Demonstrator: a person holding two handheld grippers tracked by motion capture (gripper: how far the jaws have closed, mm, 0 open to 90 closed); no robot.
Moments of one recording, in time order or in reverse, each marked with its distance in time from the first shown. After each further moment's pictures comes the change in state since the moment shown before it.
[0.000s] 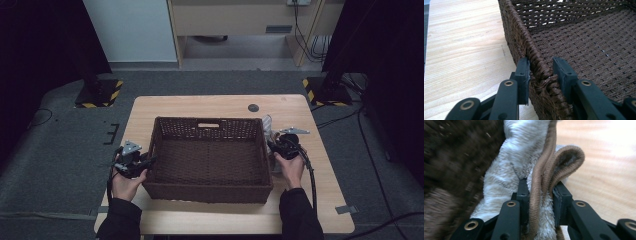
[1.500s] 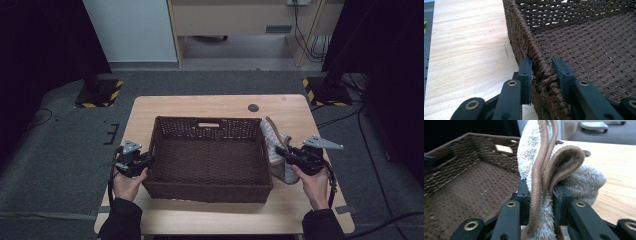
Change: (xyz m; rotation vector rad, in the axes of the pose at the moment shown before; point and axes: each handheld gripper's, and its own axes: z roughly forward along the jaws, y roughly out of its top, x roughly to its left) left arm -0.001 0.003 0.002 0.005 0.027 -0.024; right arm 0.015 -0.007 -0.105 -0.207 0.244 -0.063
